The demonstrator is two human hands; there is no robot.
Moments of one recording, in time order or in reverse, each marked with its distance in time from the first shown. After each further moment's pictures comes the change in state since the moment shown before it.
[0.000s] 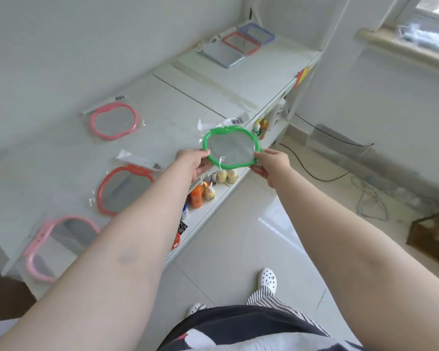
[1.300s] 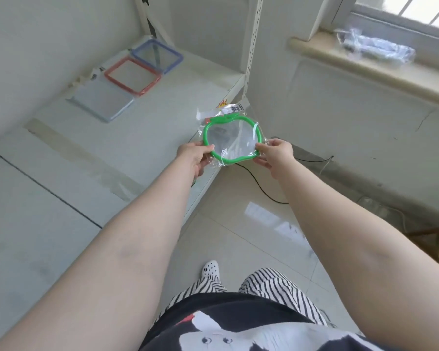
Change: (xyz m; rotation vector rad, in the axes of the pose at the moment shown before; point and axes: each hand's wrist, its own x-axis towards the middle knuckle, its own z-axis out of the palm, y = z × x) left_hand 0.233 0.102 0.446 0.108 -0.078 0.016; right_hand 0.371 -0.257 -0.216 0.004 0.150 -0.066
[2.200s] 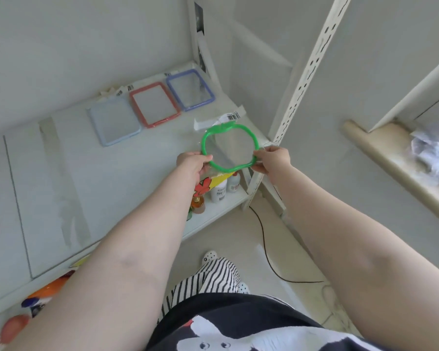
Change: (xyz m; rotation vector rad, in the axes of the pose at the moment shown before) left_hand 0.166 0.110 0.104 -0.304 0.446 0.017; right_hand 0.241 -0.161 0.084 -0.366 -0.373 0.007
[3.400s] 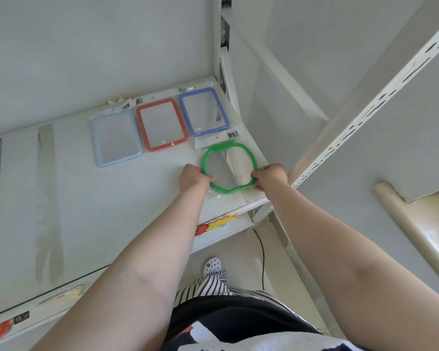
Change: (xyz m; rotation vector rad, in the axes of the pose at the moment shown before) left_hand 0.099 0.036 0.033 0.581 0.316 0.059; right_hand 0.126 -0.052 0.056 -0.407 -0.046 0.020
